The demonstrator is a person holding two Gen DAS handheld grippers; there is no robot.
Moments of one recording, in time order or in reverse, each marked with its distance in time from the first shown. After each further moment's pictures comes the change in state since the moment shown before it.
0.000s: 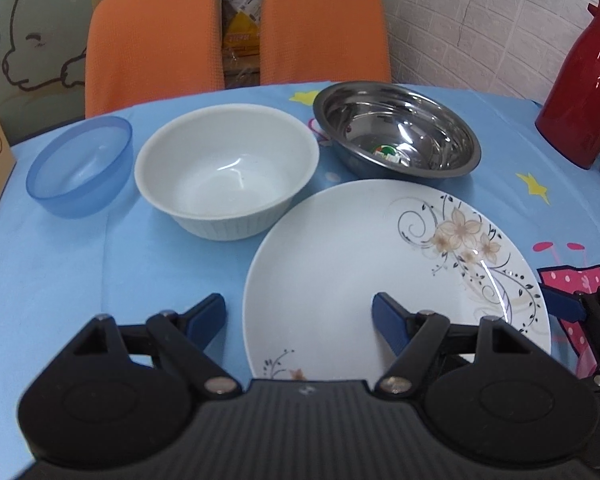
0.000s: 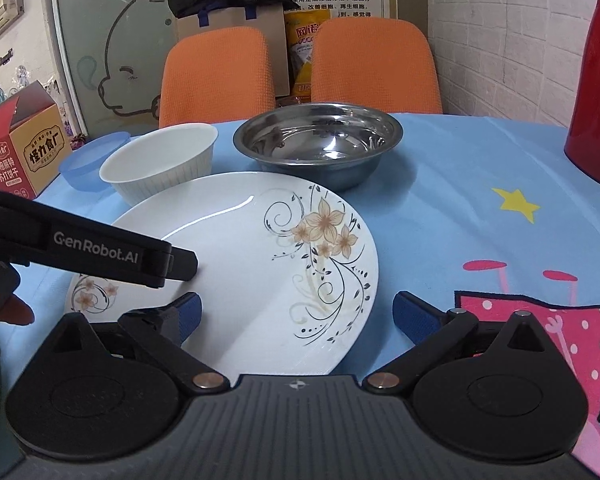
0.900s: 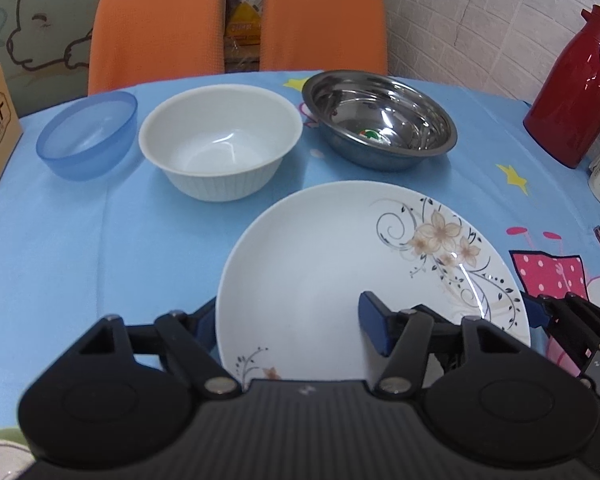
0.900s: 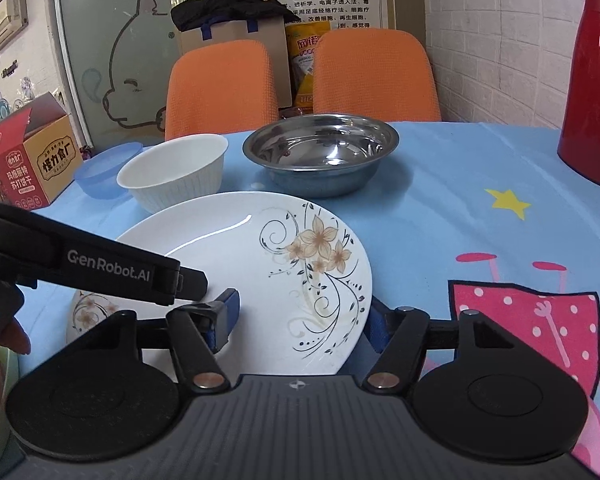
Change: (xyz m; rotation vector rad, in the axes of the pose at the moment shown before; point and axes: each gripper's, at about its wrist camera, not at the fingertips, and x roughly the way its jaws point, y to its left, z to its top) left arm -0.024 -0.011 -0.021 -0.044 0.020 -0.015; right arm -0.022 0.006 -0.009 0.015 -0.034 0.003
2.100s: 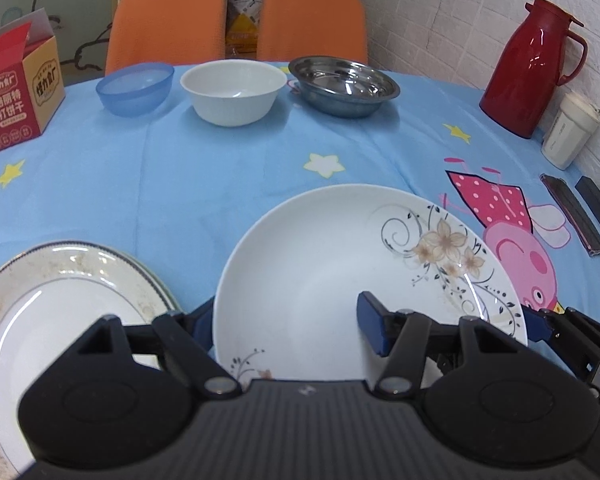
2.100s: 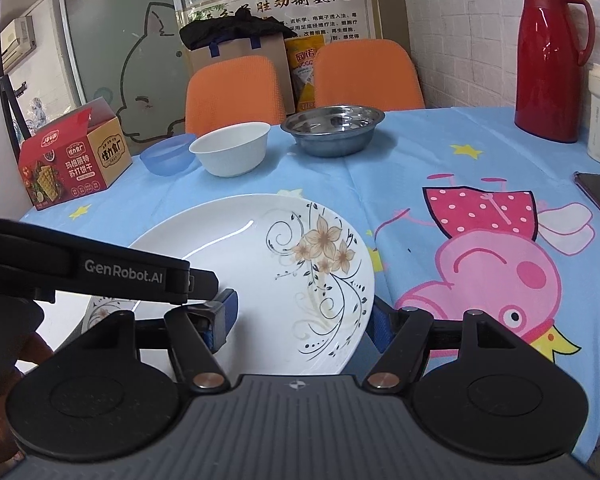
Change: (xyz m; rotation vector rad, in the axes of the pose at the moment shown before) left arm -0.081 -0.012 -0.101 -0.001 -0.049 -0.029; right arm -0.105 0.029 -0.072 0.063 -0.038 0.010
